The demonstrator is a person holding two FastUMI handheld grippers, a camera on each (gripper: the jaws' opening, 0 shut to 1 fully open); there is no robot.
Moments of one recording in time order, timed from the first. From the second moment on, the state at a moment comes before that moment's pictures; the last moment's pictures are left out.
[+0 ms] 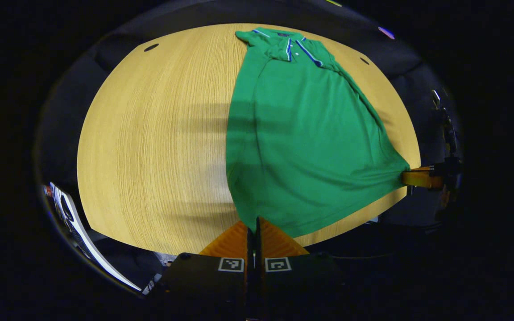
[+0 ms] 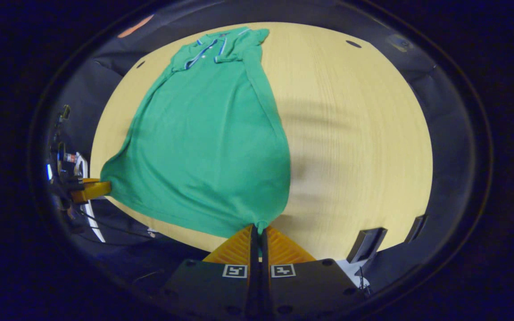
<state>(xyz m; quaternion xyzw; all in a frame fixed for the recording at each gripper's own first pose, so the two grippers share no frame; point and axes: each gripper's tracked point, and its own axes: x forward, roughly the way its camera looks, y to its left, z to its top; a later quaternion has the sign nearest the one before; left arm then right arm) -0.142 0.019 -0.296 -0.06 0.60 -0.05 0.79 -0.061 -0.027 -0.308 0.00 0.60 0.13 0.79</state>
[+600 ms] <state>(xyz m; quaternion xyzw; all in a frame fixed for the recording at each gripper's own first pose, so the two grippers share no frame) -0.009 0.058 -0.145 0.00 0.48 -0.02 0.87 0.028 -0.003 -0.176 0.02 0.47 0.15 0.87</state>
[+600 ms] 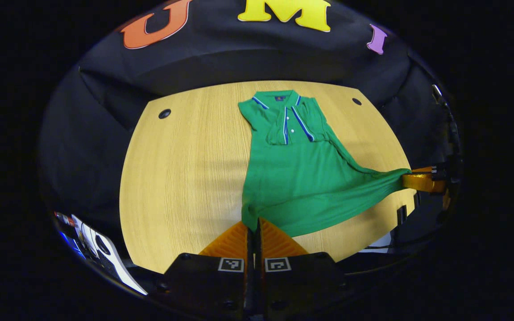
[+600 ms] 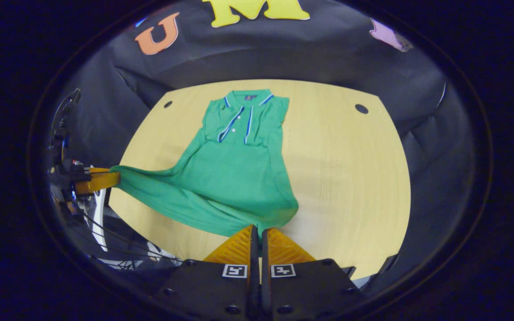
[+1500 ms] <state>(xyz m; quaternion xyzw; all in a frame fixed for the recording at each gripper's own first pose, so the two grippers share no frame) 0.191 0.093 -0.126 0.02 0.40 0.05 0.92 0.245 -0.010 -0.139 0.05 0.38 0.13 0.91</state>
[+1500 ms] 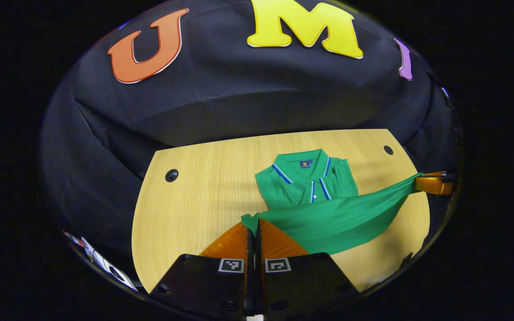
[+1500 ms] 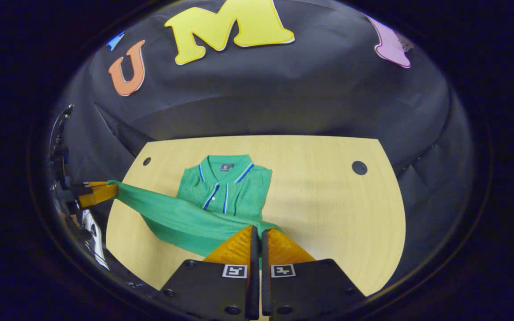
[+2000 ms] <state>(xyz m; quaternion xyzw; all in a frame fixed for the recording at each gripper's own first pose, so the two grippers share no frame) 0.308 0.124 -0.200 -0.02 0.39 0.08 0.92 0.381 0.002 -0.205 0.05 0.38 0.12 0.92</state>
